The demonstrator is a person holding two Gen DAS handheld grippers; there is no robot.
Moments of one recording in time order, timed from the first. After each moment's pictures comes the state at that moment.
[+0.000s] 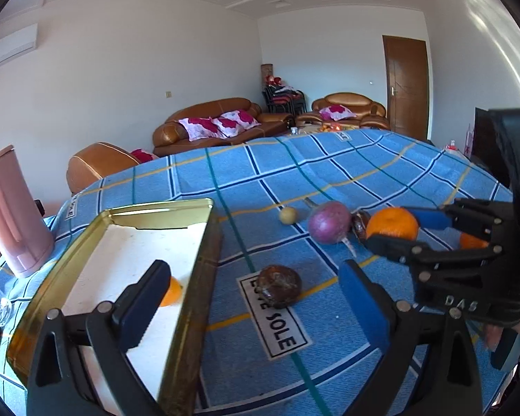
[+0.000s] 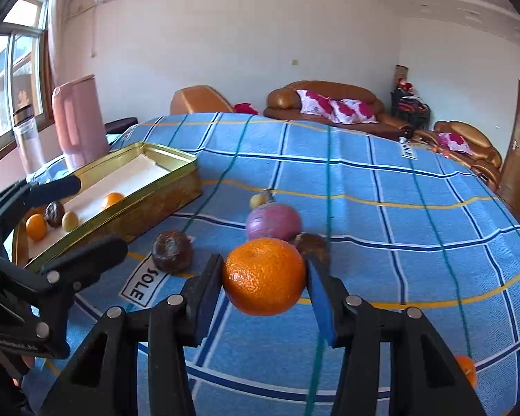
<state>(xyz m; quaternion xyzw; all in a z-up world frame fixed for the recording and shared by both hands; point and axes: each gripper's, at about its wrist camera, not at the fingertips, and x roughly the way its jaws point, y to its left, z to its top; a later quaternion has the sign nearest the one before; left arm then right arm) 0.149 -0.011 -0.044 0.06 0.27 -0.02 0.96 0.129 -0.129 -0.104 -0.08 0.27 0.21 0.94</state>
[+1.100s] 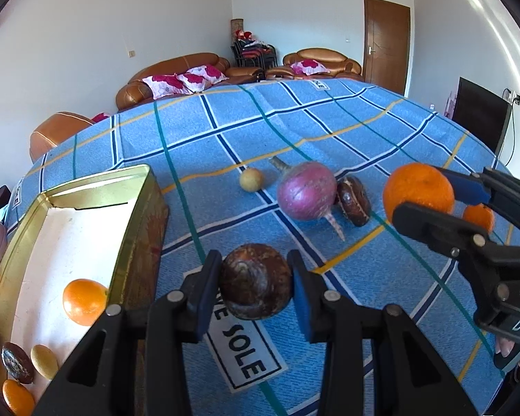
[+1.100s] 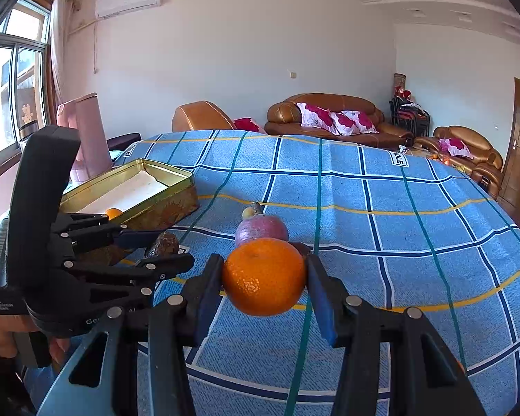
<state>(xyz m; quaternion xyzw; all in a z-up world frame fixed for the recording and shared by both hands) 0.201 -0.027 -0.068 0.06 0.36 -0.08 0.93 0.122 -0.146 -0.098 -0.06 0.24 0.23 0.94</state>
